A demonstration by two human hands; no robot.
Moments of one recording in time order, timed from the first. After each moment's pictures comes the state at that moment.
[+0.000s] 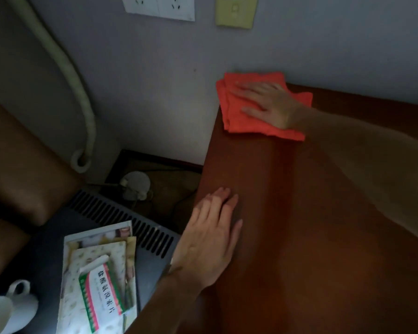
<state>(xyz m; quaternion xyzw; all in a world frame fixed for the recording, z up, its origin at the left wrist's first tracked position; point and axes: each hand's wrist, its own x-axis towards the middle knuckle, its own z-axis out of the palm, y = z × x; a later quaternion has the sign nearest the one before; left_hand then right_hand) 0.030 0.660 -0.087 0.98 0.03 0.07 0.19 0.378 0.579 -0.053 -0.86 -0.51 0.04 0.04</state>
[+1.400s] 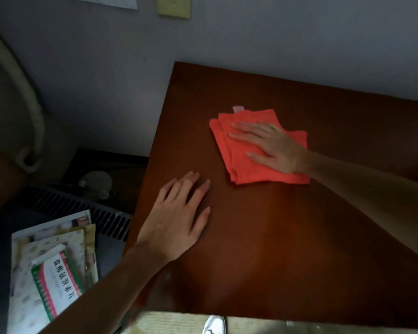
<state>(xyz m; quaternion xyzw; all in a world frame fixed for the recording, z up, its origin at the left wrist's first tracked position) 0.008 0.631 -0.075 0.99 -0.06 0.02 0.14 0.253 0.403 -0.055 -0.86 -0.51 0.07 0.03</state>
